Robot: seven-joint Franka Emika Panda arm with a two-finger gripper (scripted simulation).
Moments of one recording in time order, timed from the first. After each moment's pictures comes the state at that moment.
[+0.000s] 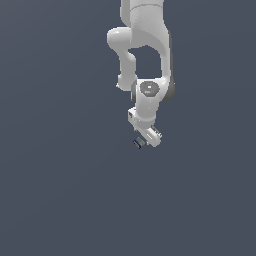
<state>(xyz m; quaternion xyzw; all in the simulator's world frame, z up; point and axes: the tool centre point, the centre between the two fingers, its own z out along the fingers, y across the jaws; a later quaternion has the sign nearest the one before) -0.076 0.072 0.063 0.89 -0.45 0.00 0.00</state>
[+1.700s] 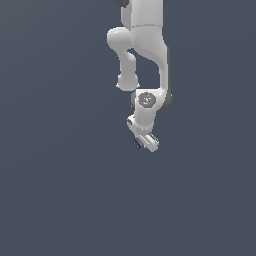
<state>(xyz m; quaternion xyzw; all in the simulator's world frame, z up) -0.077 0.070 0.013 0.89 -0.45 0.00 0.00</state>
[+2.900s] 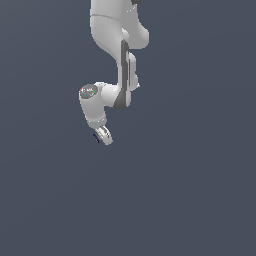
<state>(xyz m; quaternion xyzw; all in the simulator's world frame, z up) -0.100 -0.144 0.035 0.89 -0.45 0.00 0.00</state>
